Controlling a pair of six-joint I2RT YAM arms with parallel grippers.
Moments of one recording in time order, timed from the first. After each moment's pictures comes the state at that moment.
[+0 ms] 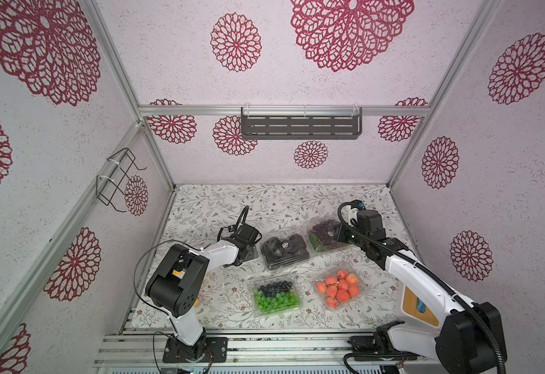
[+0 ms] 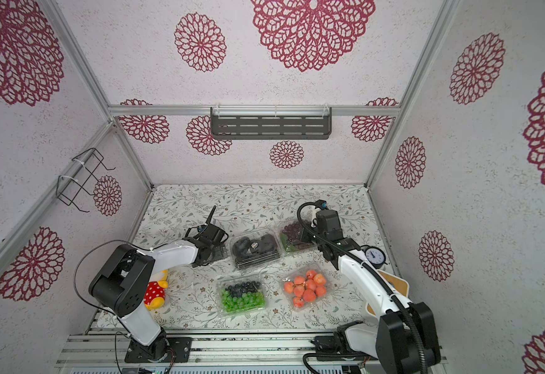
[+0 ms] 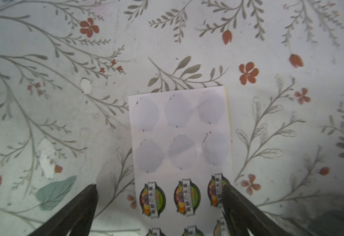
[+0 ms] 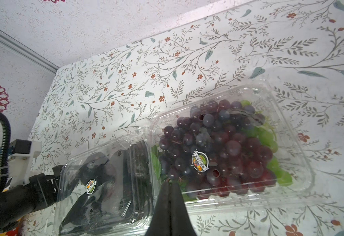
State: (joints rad) left arm -0.48 1.76 0.91 -0.41 -0.35 -0.76; right arm 0.33 1.23 0.87 -0.26 -0.10 0.44
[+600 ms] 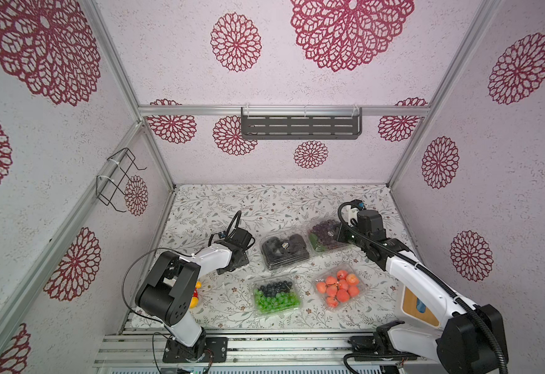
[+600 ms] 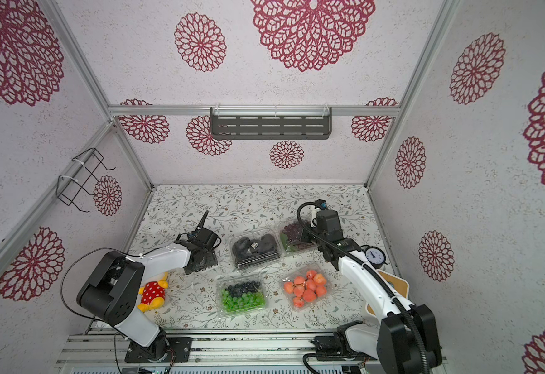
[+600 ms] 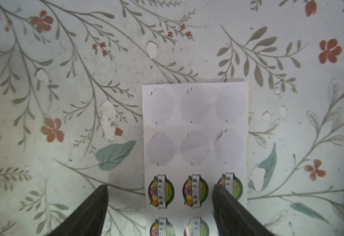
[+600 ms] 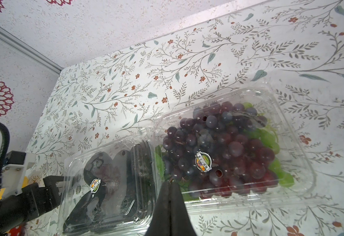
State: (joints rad) left arm -0.43 1.66 0.84 -0.51 -0.36 -0.81; right arm 0.34 1.22 0.87 -0.26 -0.10 0.44
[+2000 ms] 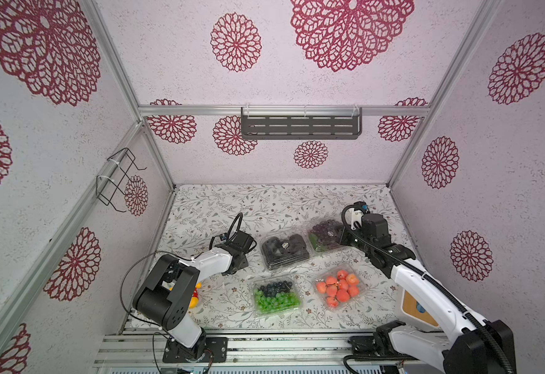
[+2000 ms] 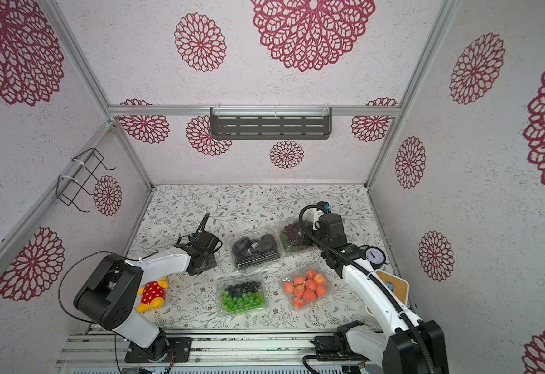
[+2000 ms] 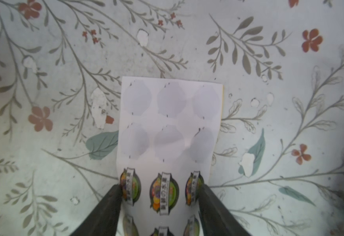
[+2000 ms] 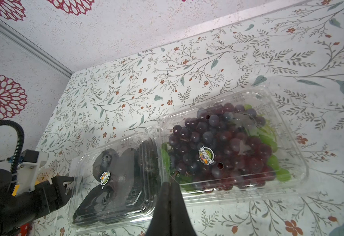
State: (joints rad) left arm -0.46 1.62 0.77 -0.40 -0.32 -0.84; right arm 0.35 1.12 0.83 -0.26 -0.10 0.44
